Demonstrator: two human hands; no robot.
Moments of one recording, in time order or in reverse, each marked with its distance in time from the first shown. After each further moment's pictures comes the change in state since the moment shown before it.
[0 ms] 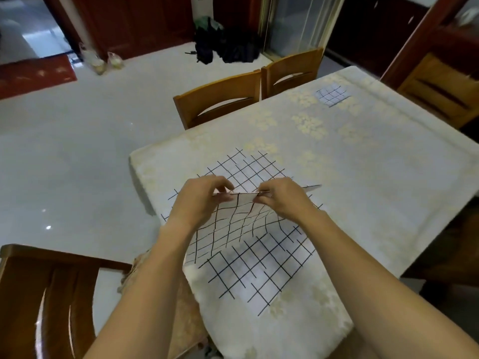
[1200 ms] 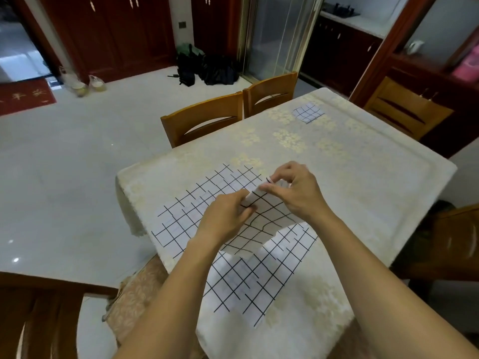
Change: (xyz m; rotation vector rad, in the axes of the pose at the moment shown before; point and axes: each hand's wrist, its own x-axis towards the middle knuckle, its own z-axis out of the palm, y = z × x) left_hand -0.007 0.053 0.026 -0.117 -0.077 0.050; right_hand -0.038 -0.011 -0.057 0.455 0.381 0.079
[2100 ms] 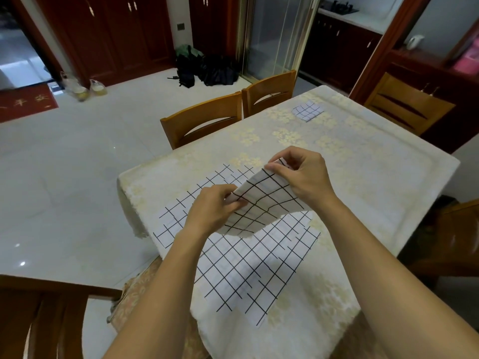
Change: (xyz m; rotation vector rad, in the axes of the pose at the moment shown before) left_hand 0.008 -0.010 -0.022 -0.067 0.028 -0.068; right_hand 0.014 -0.013 -0.018 0.133 0.098 -0.137
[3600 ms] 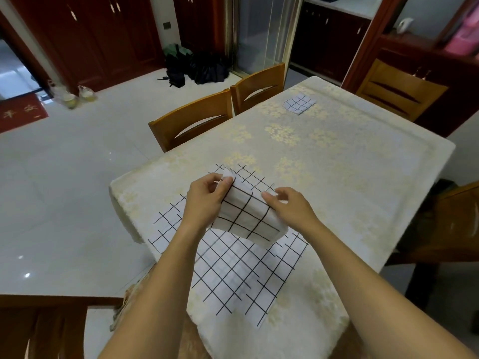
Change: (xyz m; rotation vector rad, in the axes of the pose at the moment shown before) left_hand 0.013 0.020 0.006 -0.510 0.159 -0.163; right_hand -0.049 0.053 0.021 -0.035 -0.167 0.678
